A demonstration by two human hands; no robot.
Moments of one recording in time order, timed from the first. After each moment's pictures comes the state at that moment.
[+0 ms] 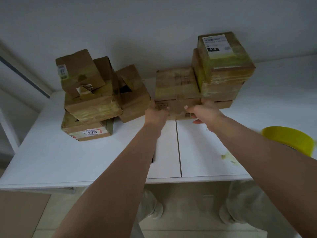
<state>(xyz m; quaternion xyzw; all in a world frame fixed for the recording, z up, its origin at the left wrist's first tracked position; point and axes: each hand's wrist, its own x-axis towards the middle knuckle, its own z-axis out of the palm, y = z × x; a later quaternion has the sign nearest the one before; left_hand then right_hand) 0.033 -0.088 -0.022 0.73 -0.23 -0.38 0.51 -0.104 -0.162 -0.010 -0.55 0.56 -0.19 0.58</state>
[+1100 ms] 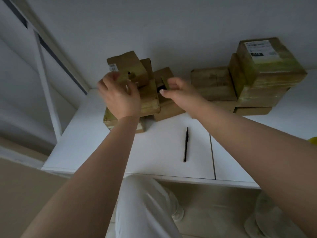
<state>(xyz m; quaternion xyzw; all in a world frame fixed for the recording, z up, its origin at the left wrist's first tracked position) 0.164 -0.002 0.055 0.77 -0.28 0.27 0.50 0.024 -0.089 0.067 -0.71 0.34 -0.22 0.58</state>
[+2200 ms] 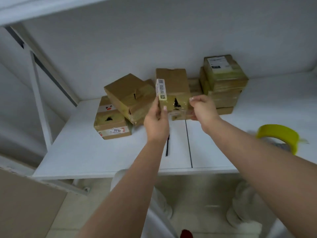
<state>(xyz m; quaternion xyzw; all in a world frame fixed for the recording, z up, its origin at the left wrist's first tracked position) 0.005 0.025 0.054 0.70 -0.34 -0.18 0.59 -0.090 -0.072 0.061 -0.52 0.50 -0.36 0.58</state>
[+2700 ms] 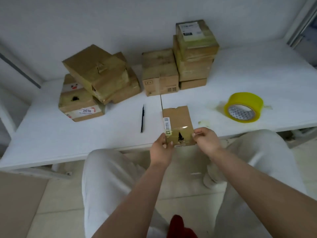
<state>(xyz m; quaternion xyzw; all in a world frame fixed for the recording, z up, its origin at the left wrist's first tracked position) -0.090 0.077 -0.075 0.79 -0.34 -0.34 0.37 -0.223 -0.010 -0.074 -0.55 0.63 -0.17 0.52</state>
